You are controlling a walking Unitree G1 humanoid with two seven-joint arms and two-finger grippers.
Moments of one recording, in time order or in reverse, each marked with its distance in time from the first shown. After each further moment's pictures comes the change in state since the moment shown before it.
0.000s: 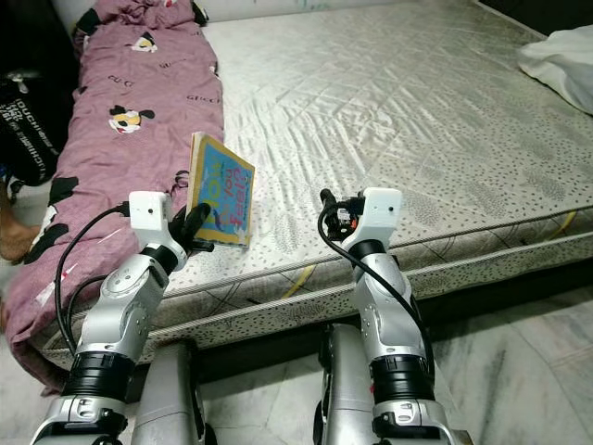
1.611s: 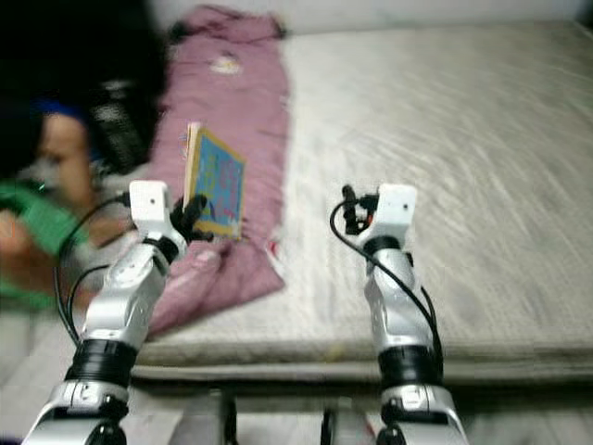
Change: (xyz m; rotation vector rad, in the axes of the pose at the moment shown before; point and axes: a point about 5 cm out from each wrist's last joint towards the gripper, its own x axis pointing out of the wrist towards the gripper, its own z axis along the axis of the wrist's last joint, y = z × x) left arm 0.010 0.004 0.008 0.051 -0.015 0.063; right arm 0.006 -0.023 0.001 -0.082 -0.036 -0.129
